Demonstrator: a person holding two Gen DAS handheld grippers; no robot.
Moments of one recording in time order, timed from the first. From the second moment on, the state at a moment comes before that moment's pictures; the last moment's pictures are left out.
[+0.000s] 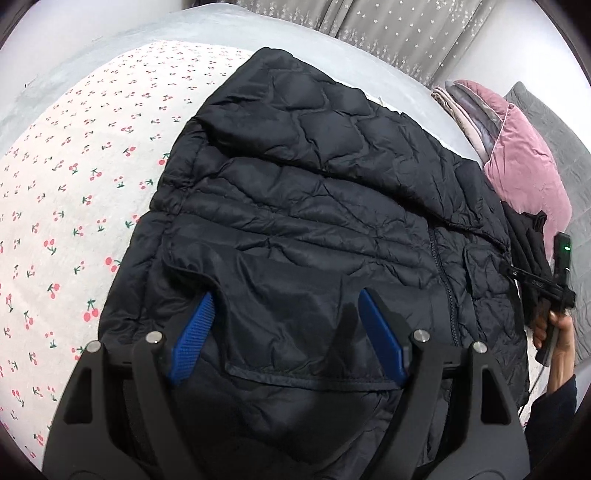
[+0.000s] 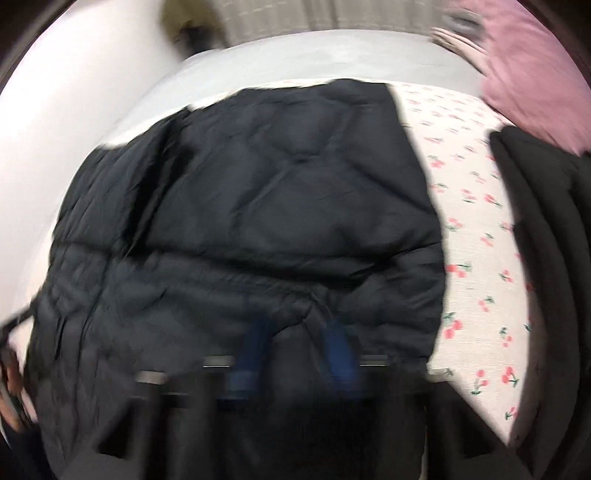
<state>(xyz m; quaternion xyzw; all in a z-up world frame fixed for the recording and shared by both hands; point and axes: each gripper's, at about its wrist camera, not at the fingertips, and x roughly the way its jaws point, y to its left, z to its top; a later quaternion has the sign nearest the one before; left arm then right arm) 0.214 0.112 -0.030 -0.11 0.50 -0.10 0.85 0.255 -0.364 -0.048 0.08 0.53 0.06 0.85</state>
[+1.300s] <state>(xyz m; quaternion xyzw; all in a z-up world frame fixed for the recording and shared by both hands) 0.192 0.140 -0.029 -0.13 0.51 -0.11 0.84 0.151 -0.286 -0.041 0.11 0.52 0.02 0.85</state>
